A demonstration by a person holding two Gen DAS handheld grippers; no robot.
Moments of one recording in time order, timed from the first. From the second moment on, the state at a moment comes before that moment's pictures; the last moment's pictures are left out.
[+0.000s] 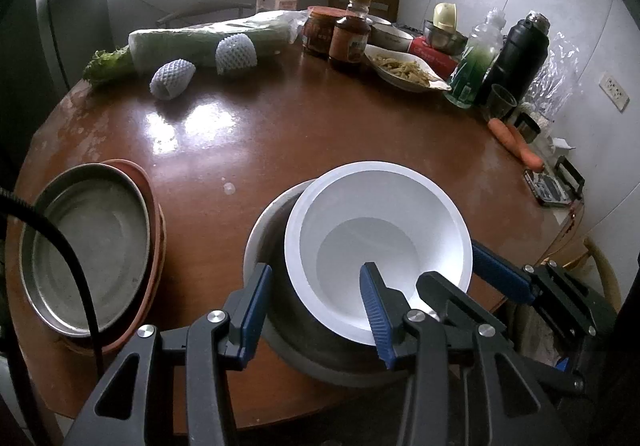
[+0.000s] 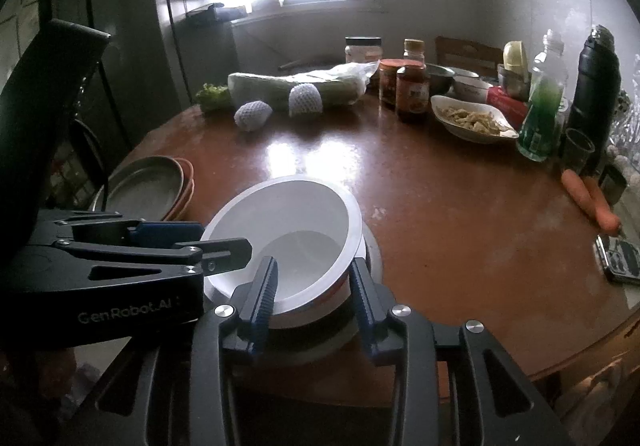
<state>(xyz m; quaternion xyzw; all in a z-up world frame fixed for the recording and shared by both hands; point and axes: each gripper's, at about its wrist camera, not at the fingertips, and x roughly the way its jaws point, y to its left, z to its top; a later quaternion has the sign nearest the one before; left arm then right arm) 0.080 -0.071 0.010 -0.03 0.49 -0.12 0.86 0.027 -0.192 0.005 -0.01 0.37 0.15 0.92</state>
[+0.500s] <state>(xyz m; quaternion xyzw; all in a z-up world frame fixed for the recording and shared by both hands) 0.074 -0.066 0.021 -0.02 0.47 -0.13 0.87 0.024 -0.193 0.011 -0.01 0.36 0.15 0.92</state>
